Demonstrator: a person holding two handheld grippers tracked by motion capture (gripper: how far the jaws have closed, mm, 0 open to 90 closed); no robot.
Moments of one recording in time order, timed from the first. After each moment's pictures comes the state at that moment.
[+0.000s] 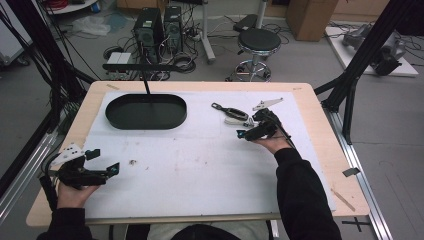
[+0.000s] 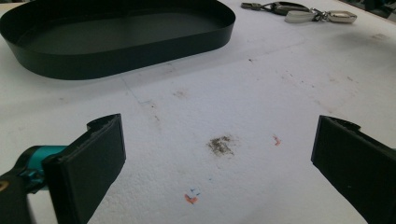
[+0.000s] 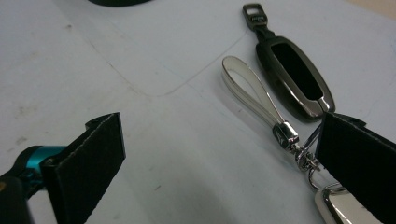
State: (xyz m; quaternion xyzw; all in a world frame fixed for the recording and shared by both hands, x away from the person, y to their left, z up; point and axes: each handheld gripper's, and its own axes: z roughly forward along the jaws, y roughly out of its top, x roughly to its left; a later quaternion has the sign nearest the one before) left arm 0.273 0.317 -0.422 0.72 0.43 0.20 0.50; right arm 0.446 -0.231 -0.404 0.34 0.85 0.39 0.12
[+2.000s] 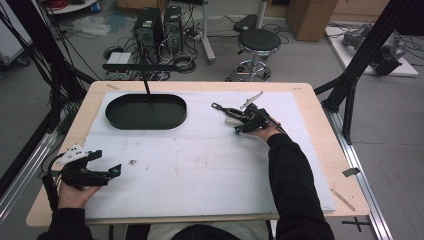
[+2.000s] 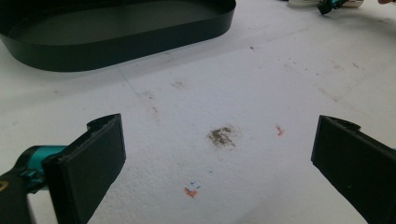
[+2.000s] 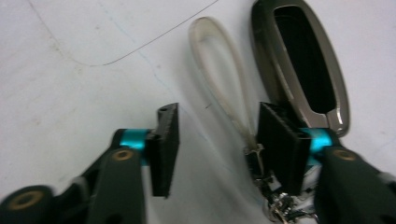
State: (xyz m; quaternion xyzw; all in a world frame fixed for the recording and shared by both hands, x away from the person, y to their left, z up) left arm 0.274 0.313 -0.425 0.74 0.43 0.20 0.48; right arm 0.501 -0.213 -0.431 0.29 0.91 0.29 0.10
